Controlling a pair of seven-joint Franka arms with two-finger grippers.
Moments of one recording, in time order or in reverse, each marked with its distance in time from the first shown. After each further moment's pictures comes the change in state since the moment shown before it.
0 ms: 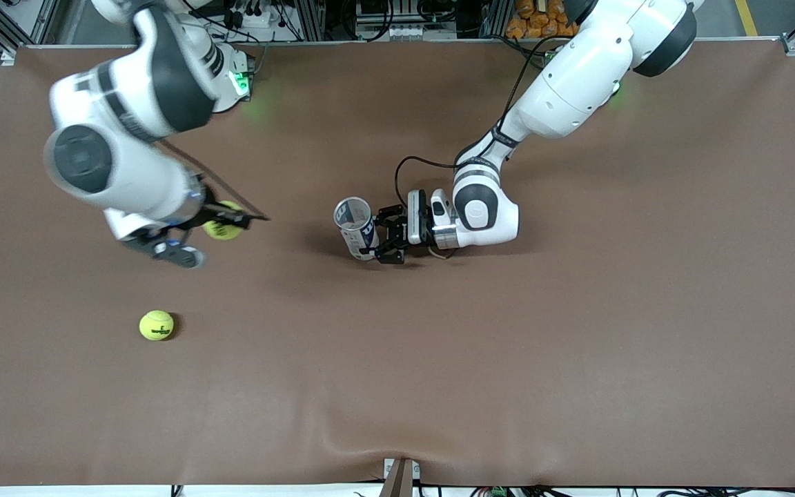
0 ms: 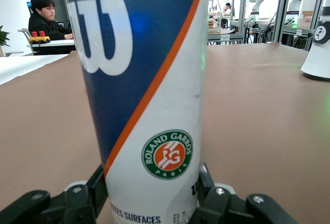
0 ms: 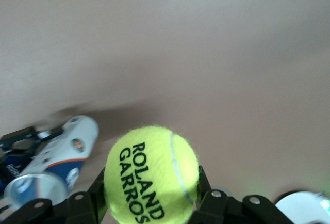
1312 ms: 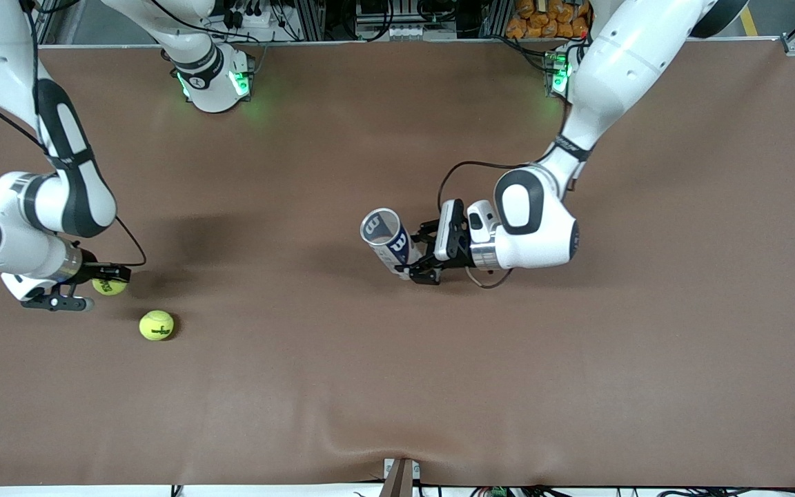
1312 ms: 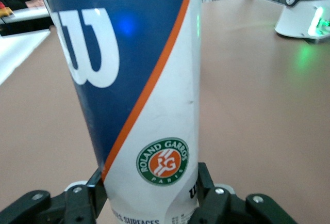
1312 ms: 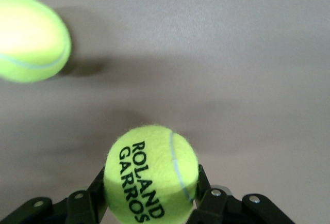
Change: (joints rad) left arm 0.122 -0.166 0.009 0.000 0.498 0.020 -0.329; right arm -0.547 0.168 -0.049 -0.330 -0.235 0.565 -0.837
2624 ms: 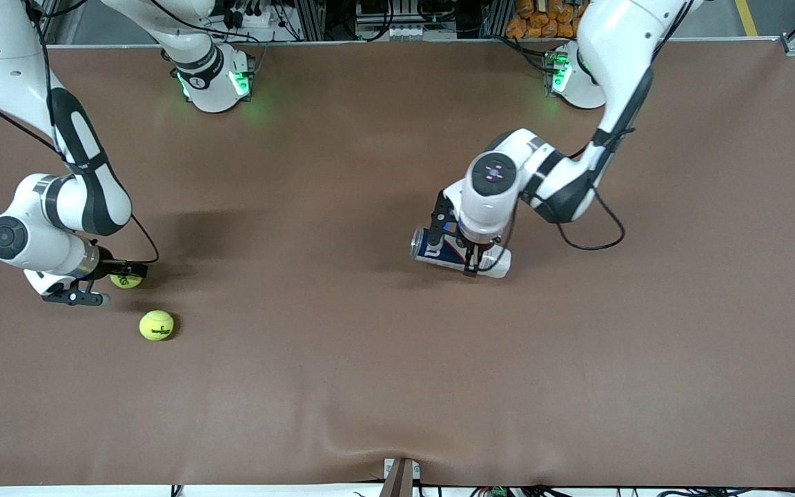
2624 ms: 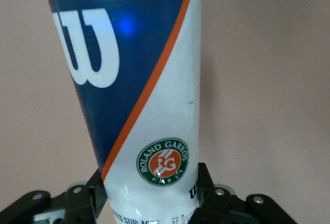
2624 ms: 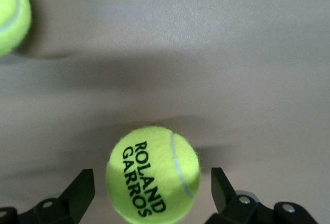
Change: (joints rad) left arm -0.021 -0.198 0.018 -0.071 1.557 -0.071 -1.273; right arm 0.003 0.077 -0.014 -0.102 0.000 0.195 0.034
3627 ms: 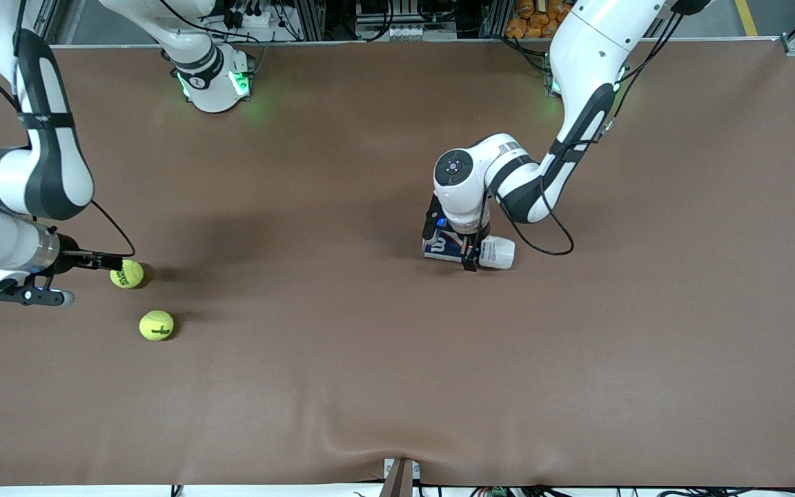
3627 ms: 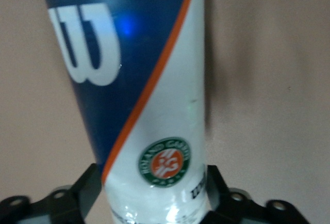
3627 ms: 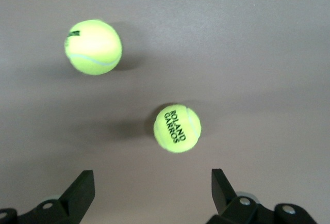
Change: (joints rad) left arm -0.114 0.075 0.037 -0.106 0.404 -0.003 -0.353; right arm 0.066 -0.168 0.001 0.142 0.011 -0.319 0.044
